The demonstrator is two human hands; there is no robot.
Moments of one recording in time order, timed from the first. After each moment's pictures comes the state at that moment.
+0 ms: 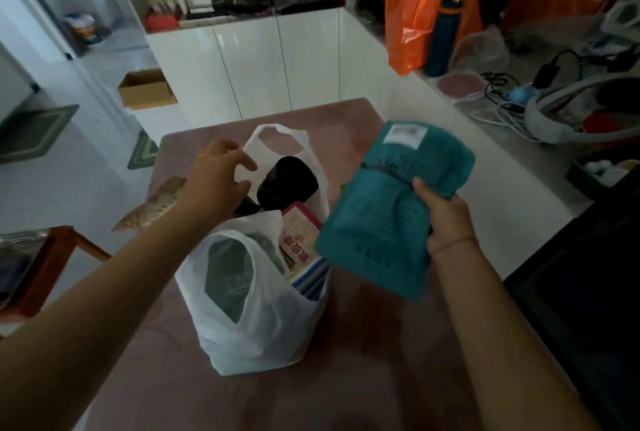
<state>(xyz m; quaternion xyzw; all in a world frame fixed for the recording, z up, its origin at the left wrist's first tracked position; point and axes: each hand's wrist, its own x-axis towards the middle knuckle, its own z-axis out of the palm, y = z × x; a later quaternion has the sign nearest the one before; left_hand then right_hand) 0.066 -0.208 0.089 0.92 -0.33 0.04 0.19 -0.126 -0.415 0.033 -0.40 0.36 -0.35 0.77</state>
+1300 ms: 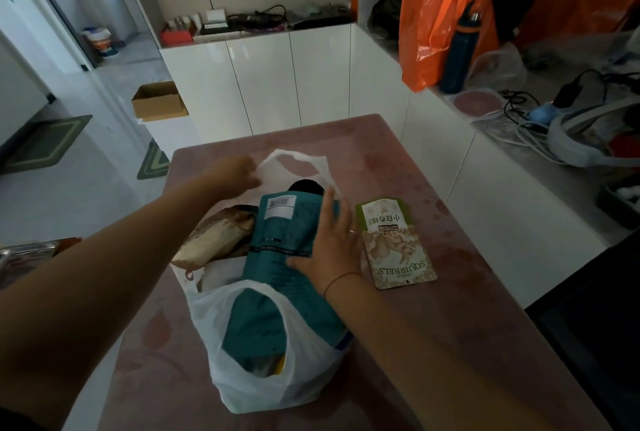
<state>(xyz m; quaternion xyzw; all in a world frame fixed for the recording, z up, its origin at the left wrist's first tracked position) 0.186 -0.232 0.070 0.94 -0.32 -0.10 0.08 -0.019 -0.305 0.017 -0.91 0.27 -0.10 0.30</state>
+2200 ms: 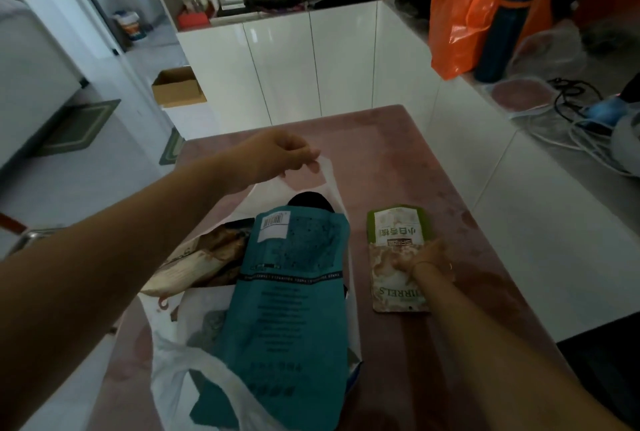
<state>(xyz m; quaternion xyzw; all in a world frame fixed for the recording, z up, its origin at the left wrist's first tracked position) 0.149 -0.306 0.111 0.84 -0.38 -0.23 0.31 0.010 -0.506 -0.147 -0.70 0.61 0.04 0.37</state>
